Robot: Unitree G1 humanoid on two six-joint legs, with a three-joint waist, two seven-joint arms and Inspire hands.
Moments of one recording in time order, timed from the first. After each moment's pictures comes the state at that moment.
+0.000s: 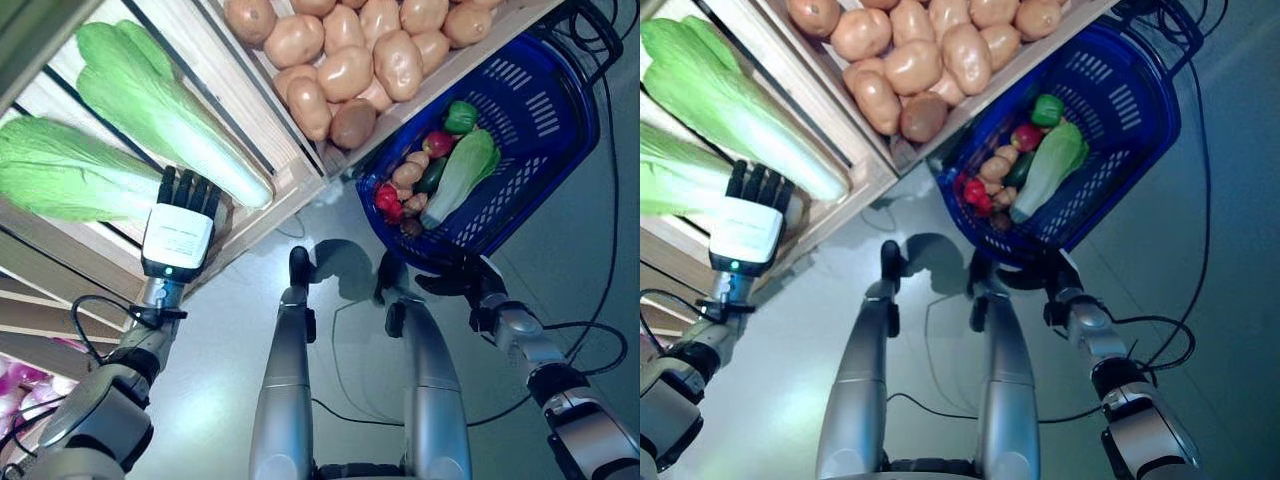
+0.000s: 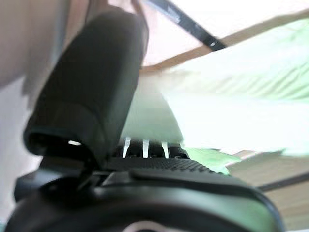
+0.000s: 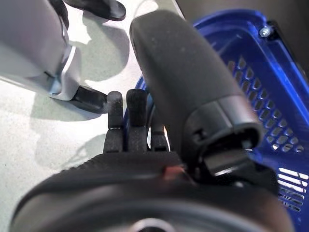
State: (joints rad) left arm -0.65 0.75 -0.69 1.06 0.86 0.12 1.18; right arm -0.48 -0.52 0.34 0.80 0.60 -0.12 0.06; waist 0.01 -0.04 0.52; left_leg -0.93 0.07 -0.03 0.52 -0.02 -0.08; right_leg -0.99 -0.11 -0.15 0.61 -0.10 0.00
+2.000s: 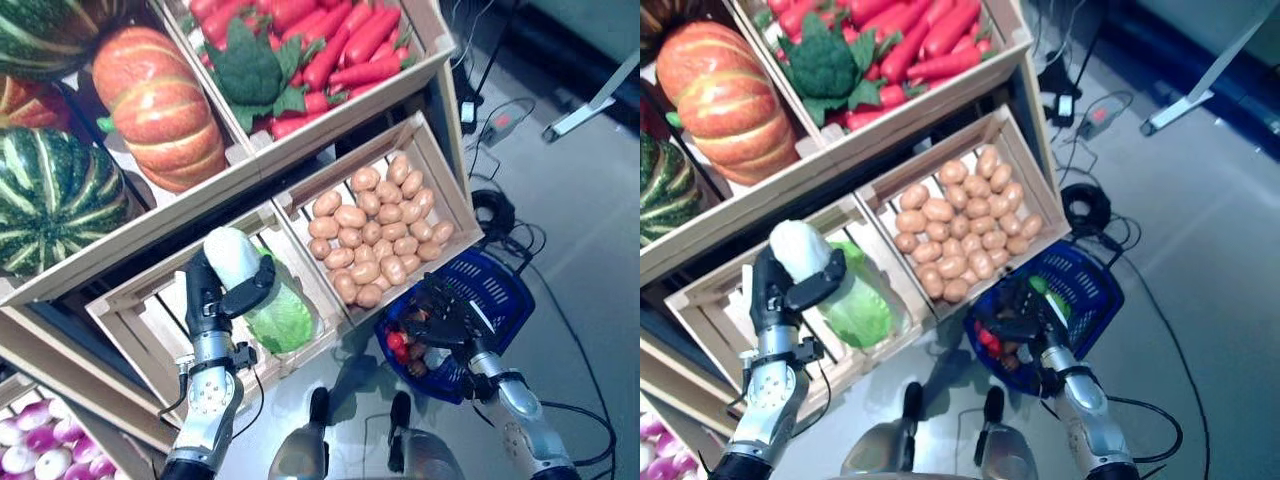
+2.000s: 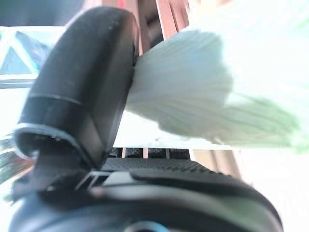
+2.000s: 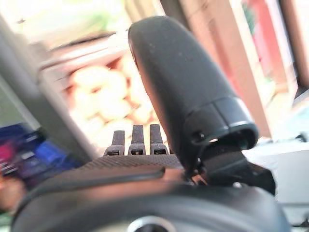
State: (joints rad) left arm 0.06 0.34 -0.16 0.12 -0.41 -0.41 0.28; right arm 0.08 -0.37 0.14 0.11 0.52 -0.07 0.20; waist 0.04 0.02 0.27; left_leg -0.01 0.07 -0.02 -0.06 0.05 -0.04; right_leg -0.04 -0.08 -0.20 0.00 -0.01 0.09
